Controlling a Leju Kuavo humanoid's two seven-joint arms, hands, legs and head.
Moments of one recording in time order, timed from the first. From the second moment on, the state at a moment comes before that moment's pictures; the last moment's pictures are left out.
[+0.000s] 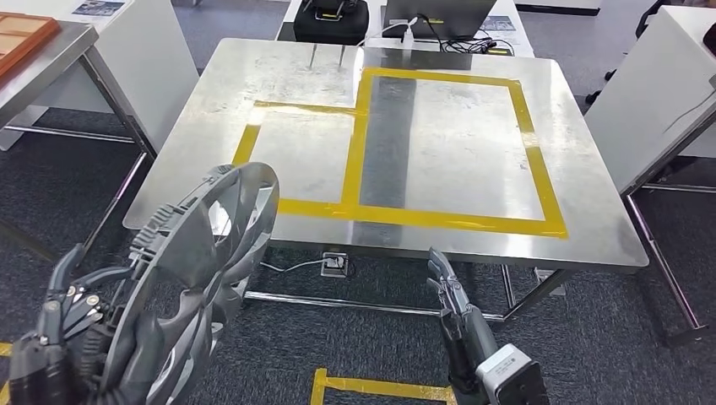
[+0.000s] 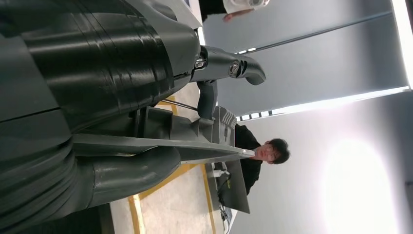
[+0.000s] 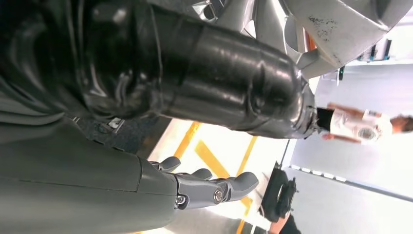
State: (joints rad) left arm 0.18 0.27 -0.75 -2.38 -0.63 0.66 0.04; right arm 0.07 -0.24 0.73 -2.23 0.19 -0.44 -0.06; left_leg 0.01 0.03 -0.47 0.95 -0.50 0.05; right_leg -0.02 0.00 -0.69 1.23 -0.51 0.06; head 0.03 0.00
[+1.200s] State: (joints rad) left arm 0.19 0.27 -0.77 -2.40 -0.68 0.66 0.09; right arm 0.07 -0.22 0.72 -2.23 0.21 -0.46 -0.04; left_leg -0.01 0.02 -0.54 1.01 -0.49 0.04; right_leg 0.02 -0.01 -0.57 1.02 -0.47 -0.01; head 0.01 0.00
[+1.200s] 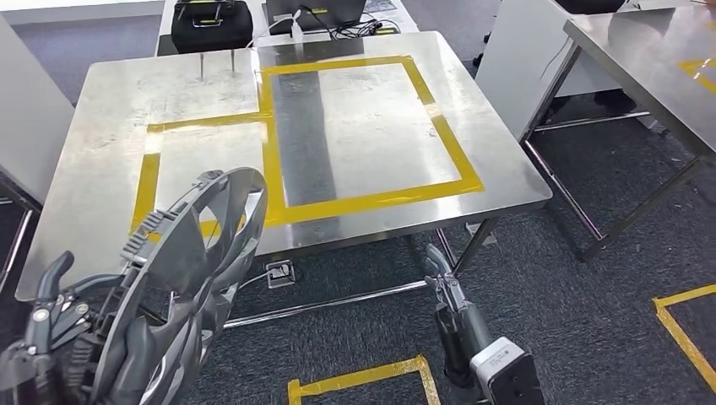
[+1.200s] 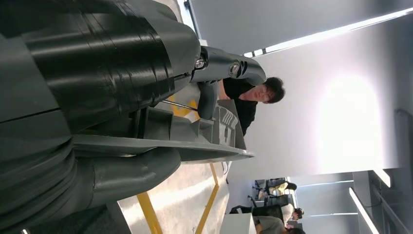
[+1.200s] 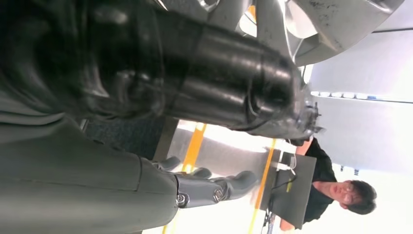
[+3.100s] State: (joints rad) left arm 0.18 0.27 -0.78 -2.41 -0.68 0.65 0.13; right arm 0.08 -0.22 0.73 -2.23 0.22 -0.47 -0.01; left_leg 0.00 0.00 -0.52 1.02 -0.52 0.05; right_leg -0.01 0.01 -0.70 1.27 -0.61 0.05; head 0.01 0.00
